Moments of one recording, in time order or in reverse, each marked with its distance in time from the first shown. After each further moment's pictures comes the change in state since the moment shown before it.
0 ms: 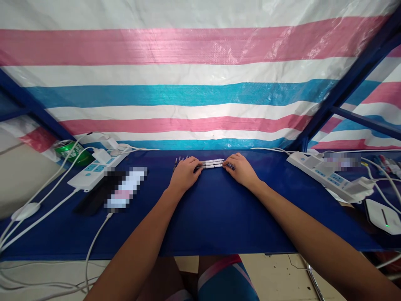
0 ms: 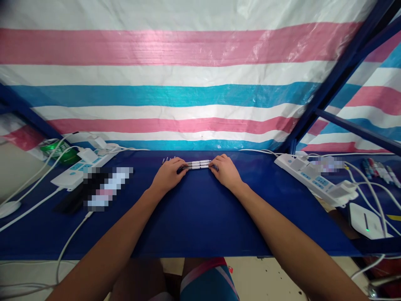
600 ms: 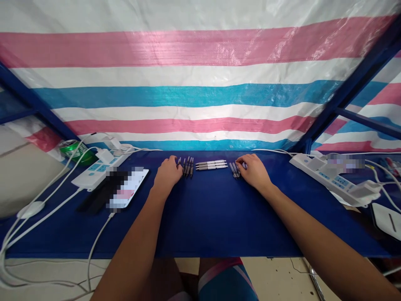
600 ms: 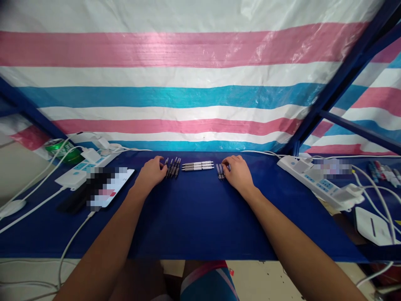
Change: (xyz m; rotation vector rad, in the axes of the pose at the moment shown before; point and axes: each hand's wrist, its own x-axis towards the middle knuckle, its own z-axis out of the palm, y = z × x) left_hand -0.007 -0.030 -0.042 0.247 -0.120 -0.687; right_hand -0.019 0.011 -0.019 -0.083 0.115 0.209
